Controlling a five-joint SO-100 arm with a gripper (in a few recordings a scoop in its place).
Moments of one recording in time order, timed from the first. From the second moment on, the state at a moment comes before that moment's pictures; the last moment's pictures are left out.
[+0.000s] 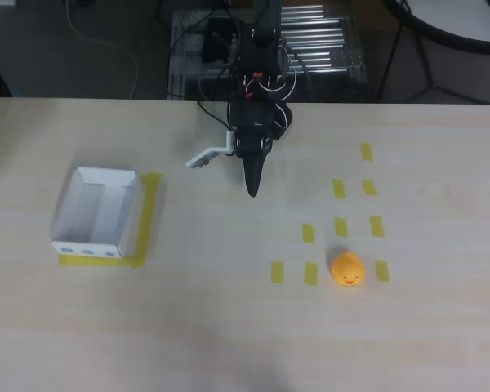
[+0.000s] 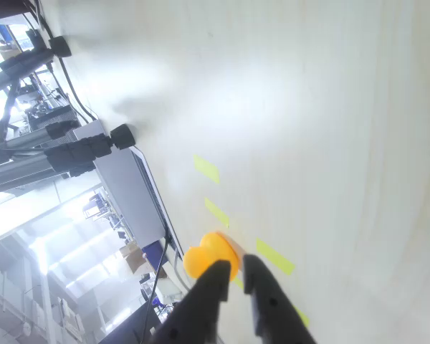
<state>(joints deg) 0.7 188.2 175.3 50.8 6.6</state>
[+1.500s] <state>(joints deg) 2.6 165.5 154.4 50.8 0.9</state>
